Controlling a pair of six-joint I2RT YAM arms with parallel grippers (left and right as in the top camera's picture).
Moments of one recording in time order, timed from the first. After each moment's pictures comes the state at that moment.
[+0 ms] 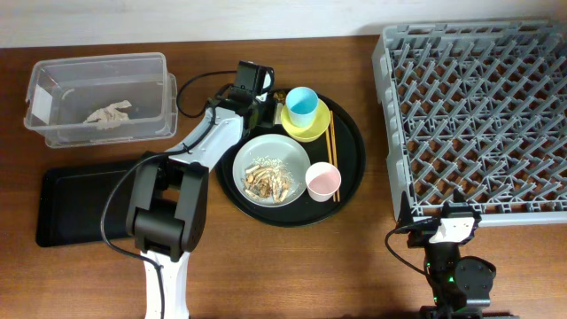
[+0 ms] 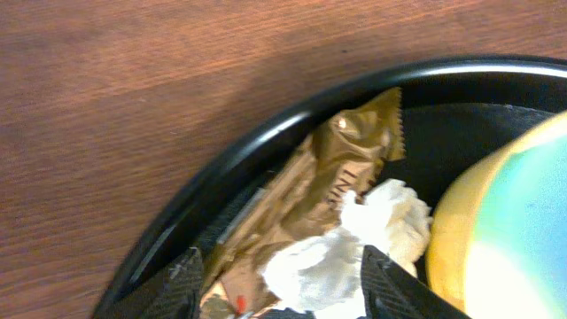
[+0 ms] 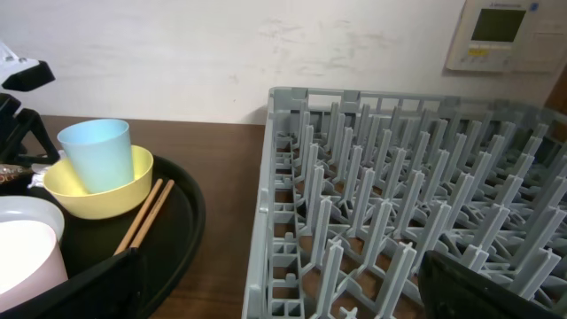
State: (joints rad) left arm -0.35 2.21 1.62 -0.35 -0.03 -0.07; right arm -0.05 0.01 0.01 -0.07 -0.04 -0.05
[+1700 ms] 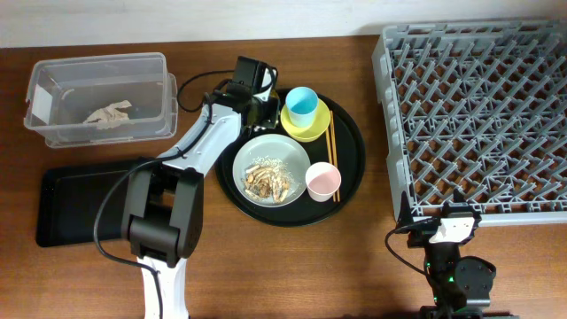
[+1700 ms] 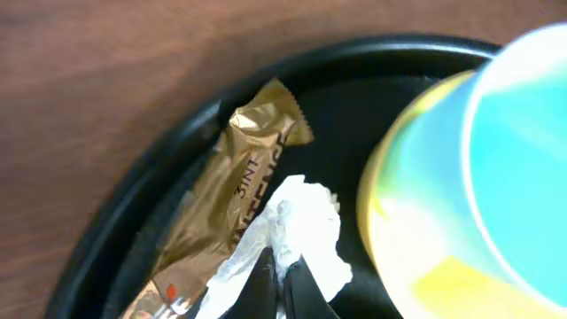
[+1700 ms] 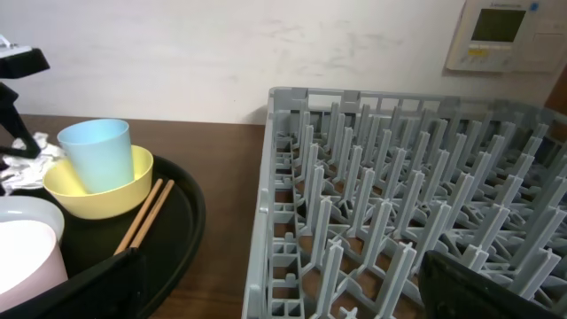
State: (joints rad) left arm -0.35 2.16 1.65 -0.48 0.08 -0.07; right arm -0.05 0.01 0.01 -0.07 -0.04 -0.05
